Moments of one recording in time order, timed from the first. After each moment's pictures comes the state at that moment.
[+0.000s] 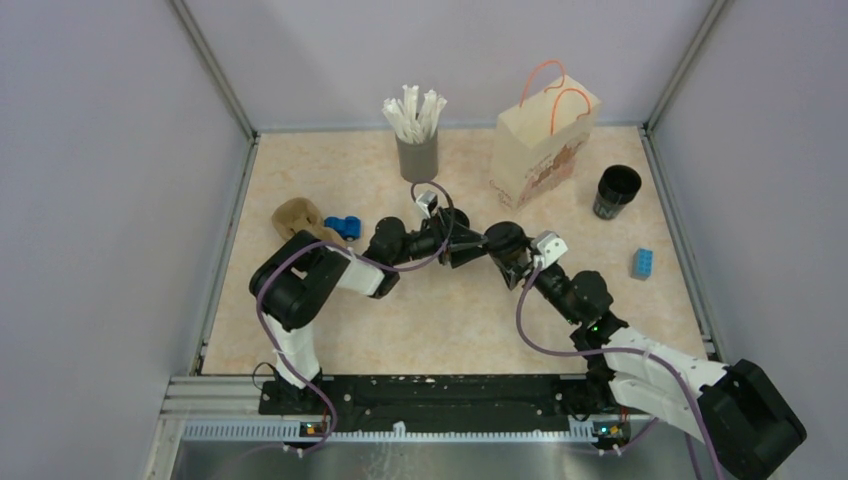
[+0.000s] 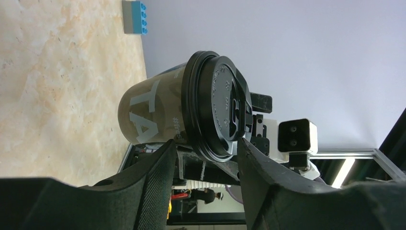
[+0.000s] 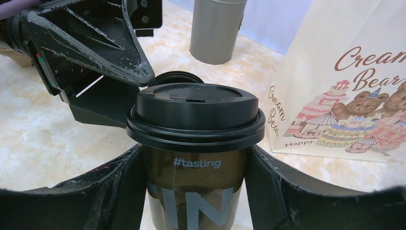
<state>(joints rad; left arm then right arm) -0.64 1.86 0.72 1.22 0.65 -1.63 0.60 0.90 0.15 0.80 -0.04 -0.14</state>
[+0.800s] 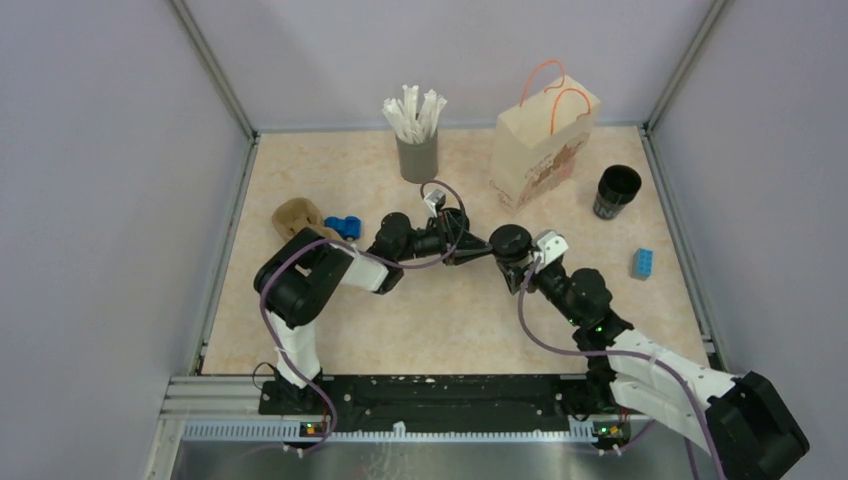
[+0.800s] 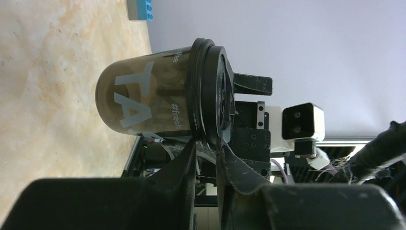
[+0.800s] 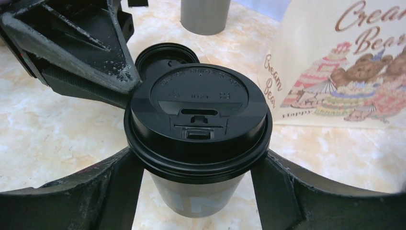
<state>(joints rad) -0.65 1.89 0.76 1.19 0.72 -1.60 0.59 0.85 0.16 0.65 -0.02 -0.13</state>
